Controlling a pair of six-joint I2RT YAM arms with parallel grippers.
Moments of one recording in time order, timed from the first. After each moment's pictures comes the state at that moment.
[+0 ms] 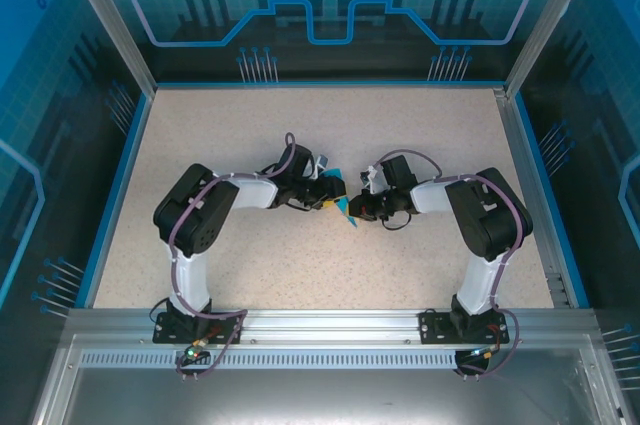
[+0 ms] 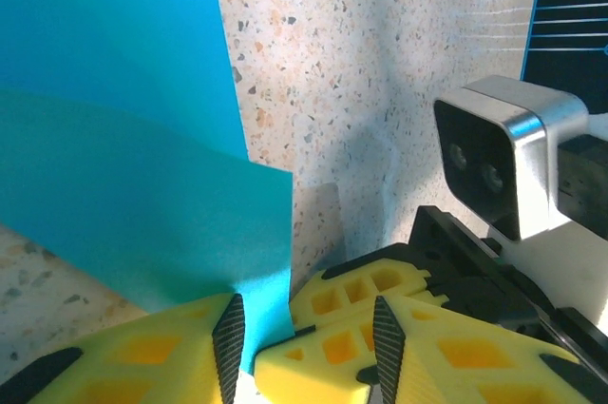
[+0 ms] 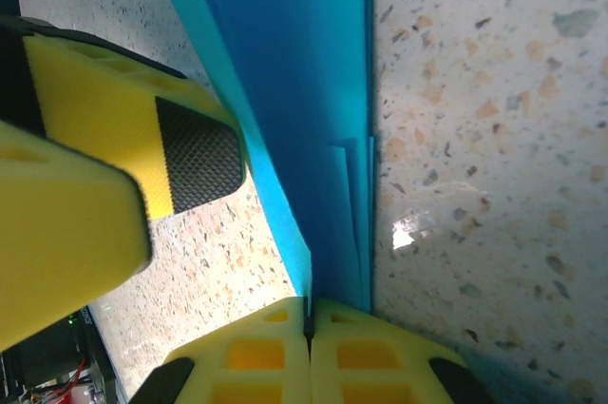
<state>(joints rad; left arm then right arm) -0.50 1.96 1.02 0.17 0.62 -0.93 0.39 1.86 0.82 0.01 -0.70 0.54</state>
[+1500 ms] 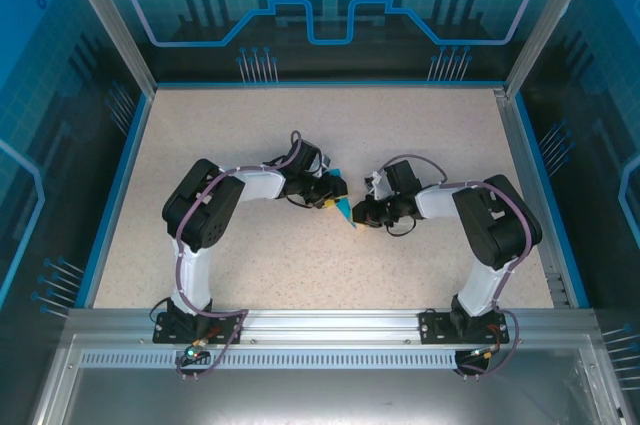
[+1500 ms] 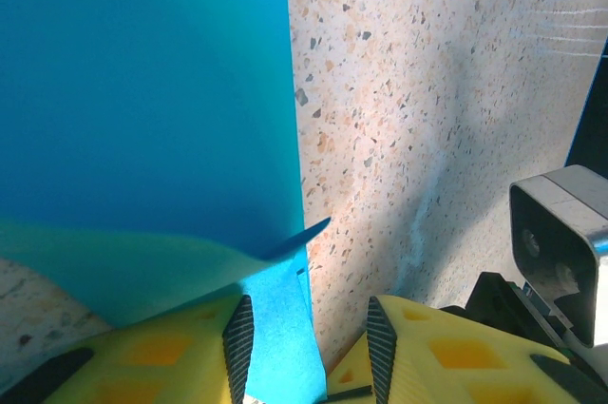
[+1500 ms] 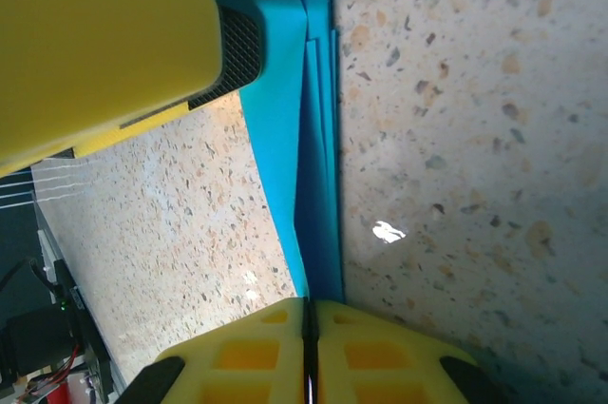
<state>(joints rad) -0.51 2.02 1.15 -0.05 0.57 -0.90 0.39 1.78 0.76 -0.05 -0.69 0.53</state>
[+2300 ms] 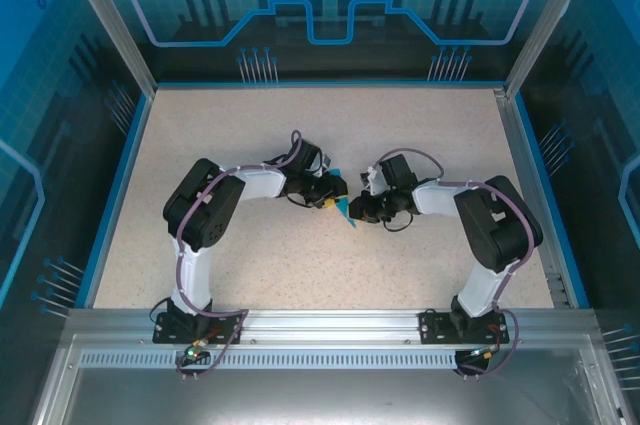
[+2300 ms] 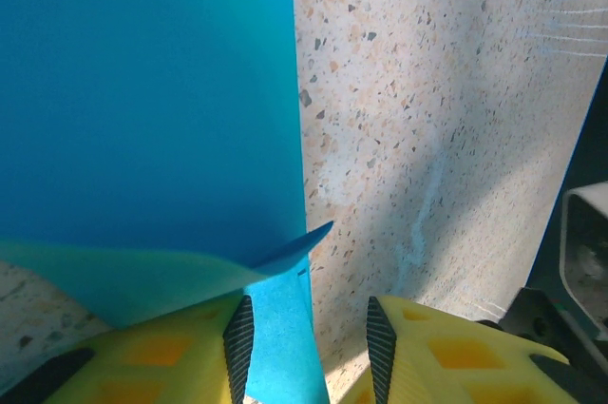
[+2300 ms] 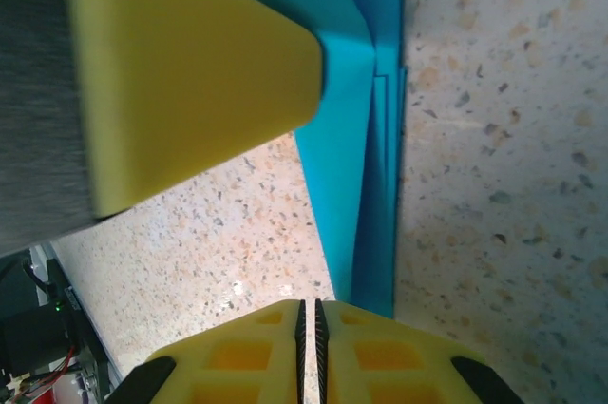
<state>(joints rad) -0.51 2.03 1.17 -0.08 0.57 -0.90 0.42 1.77 0.82 -0.12 -0.66 0.52</state>
